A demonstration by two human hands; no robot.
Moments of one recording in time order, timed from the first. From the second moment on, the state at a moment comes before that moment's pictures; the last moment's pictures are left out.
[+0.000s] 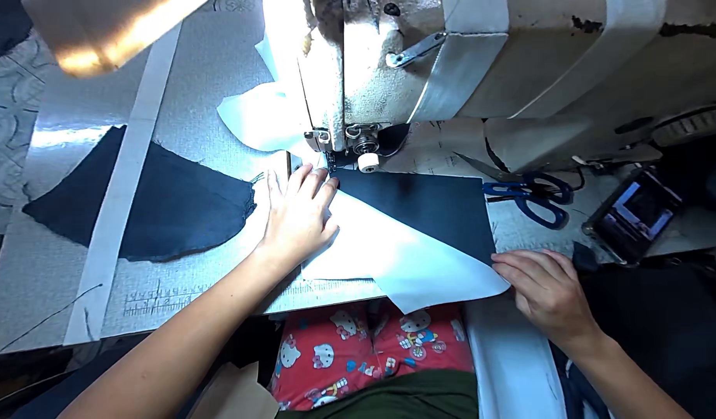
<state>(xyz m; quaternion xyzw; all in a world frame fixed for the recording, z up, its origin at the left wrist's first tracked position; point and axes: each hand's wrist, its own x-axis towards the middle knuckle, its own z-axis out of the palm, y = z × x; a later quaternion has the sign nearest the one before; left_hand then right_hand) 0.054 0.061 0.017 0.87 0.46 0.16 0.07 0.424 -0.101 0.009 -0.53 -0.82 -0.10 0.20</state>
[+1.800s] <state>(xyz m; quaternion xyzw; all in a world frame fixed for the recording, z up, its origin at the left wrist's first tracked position) 0.031 0.099 0.058 0.95 0.32 0.04 0.00 0.369 -0.087 0.022 -0.42 -0.89 -0.08 0.17</state>
